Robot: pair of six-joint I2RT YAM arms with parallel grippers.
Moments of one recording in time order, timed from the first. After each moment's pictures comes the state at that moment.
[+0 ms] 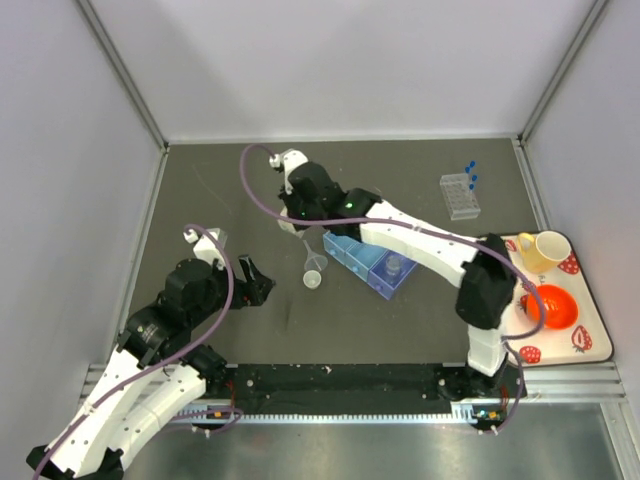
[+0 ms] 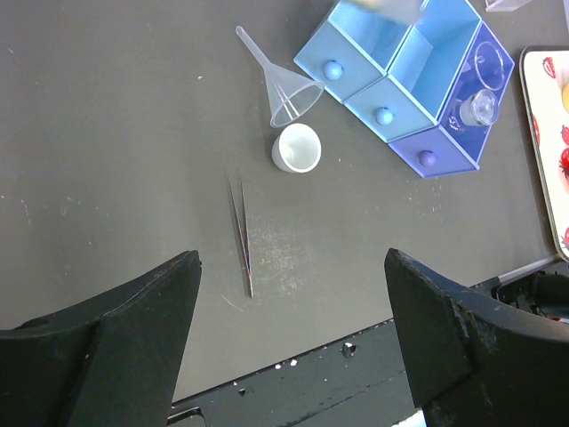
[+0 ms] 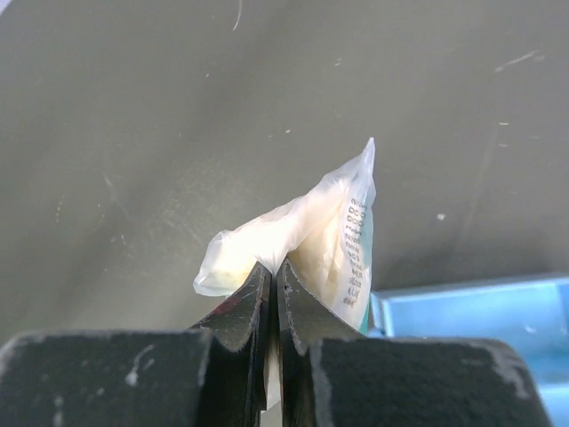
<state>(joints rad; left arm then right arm) -0.56 0.50 0.75 -0.77 -0.05 -0.59 0.96 1.95 1.78 -0.45 0.15 0.21</state>
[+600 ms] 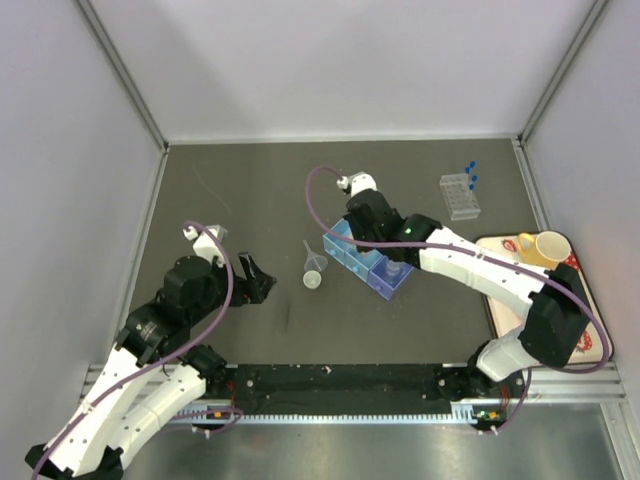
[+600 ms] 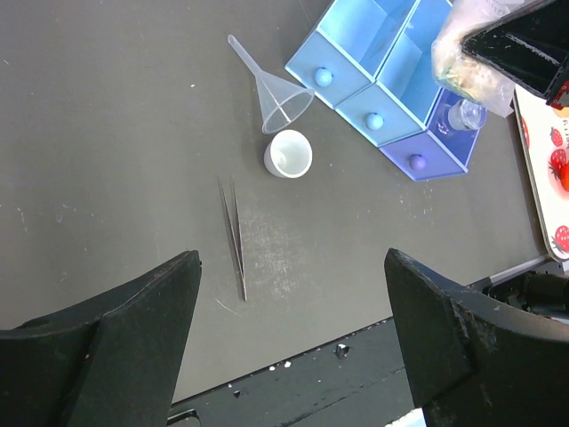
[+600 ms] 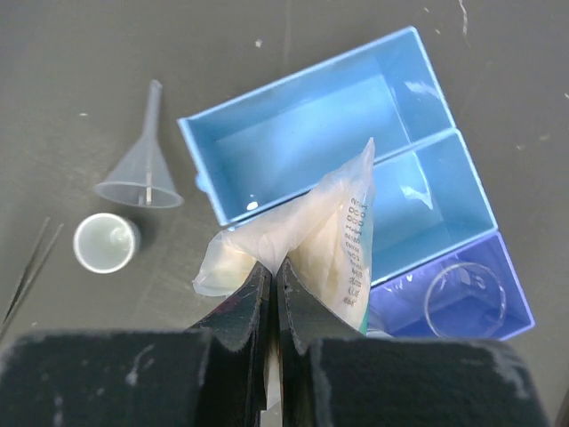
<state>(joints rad) -0.56 0.52 0.78 -0.77 -0.04 -0.59 0.89 1.50 1.25 -0.50 0.36 0.26</state>
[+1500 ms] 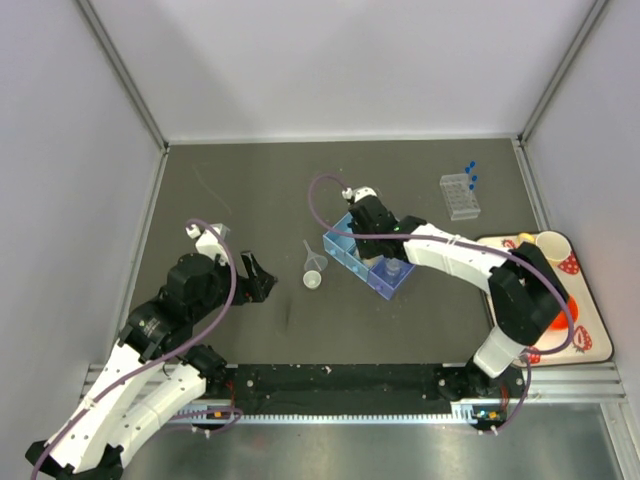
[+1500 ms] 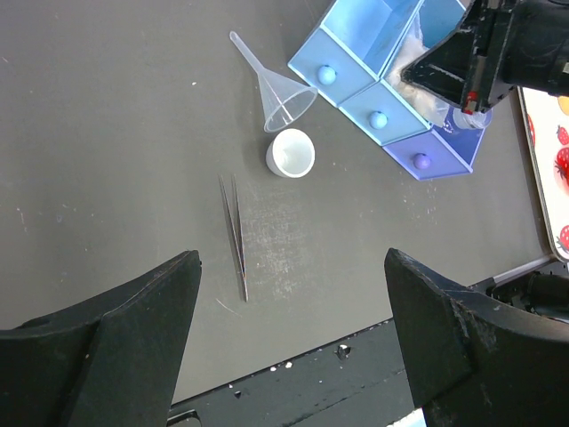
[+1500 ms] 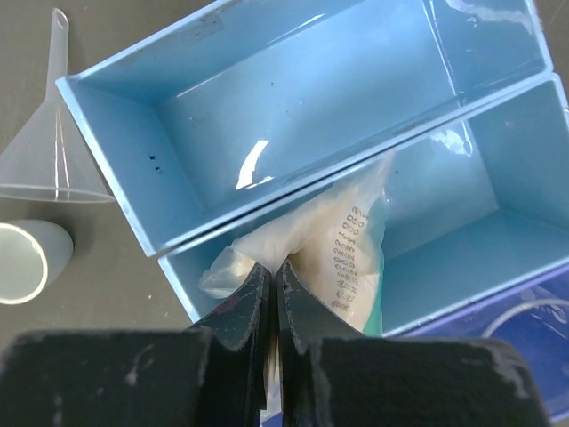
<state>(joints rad) -0.56 0.54 0.78 -0.76 -0.04 -0.59 0.75 1.63 1.13 -0.40 0.24 0.29</state>
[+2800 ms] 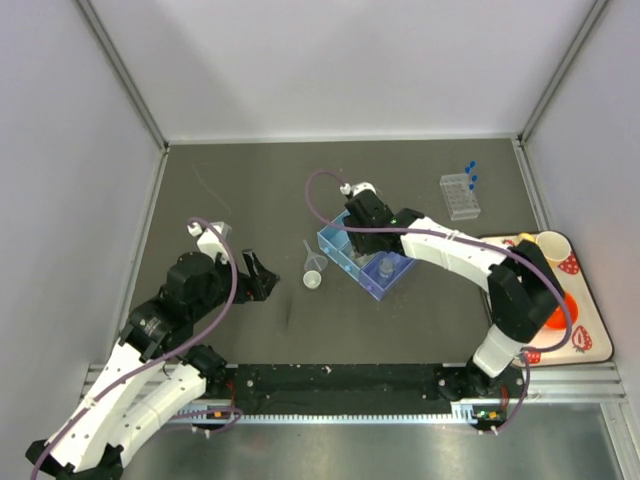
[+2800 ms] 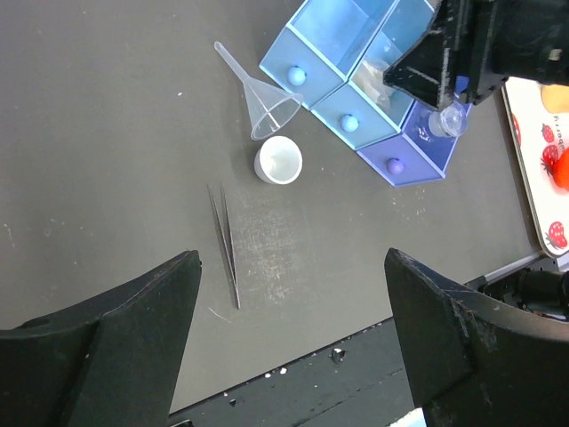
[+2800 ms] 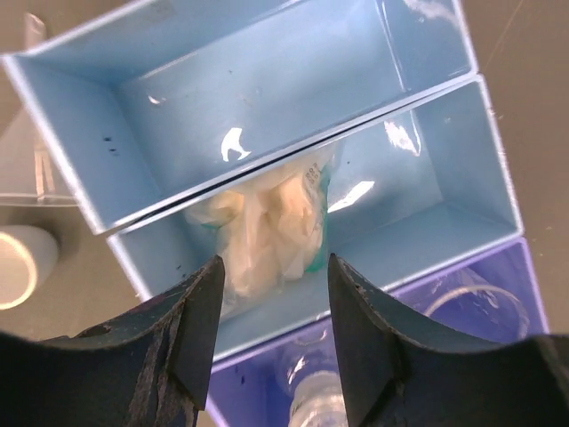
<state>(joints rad) -0.56 0.54 0.78 -0.73 -0.02 -0.58 0.76 1.68 1.20 -0.48 0.27 0.29</state>
